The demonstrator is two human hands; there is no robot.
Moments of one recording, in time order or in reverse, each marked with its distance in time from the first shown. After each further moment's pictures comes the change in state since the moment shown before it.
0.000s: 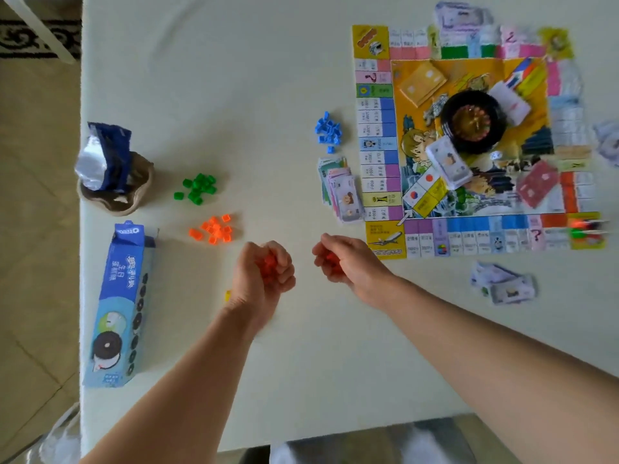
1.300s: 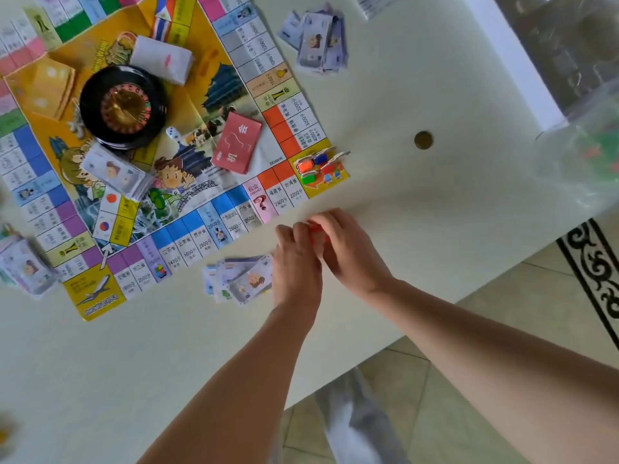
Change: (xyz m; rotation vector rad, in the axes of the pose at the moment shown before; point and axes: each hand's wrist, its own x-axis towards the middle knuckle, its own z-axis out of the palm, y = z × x) left_hand 0.036 -0.337 0.386 1.836 -0.067 0.440; right_hand -0.061 0.141 -0.450 -0.677 0.493 -0.644
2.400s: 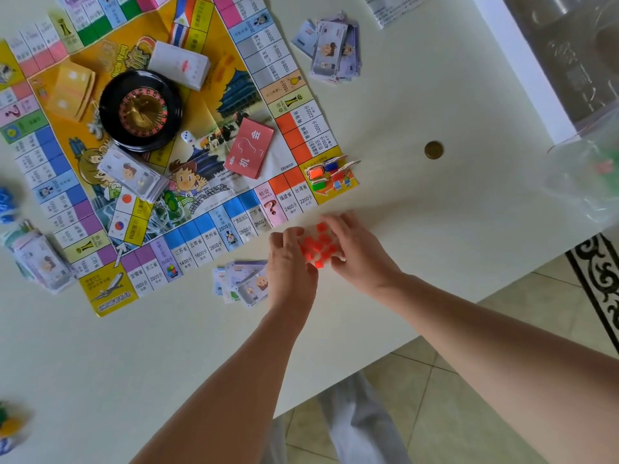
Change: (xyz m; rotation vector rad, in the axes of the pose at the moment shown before) left_hand 0.002 -0.017 -0.013 -0.185 0.017 -0.030; right_hand 0.010 0.004 -0.008 -0.045 -0.196 0.112
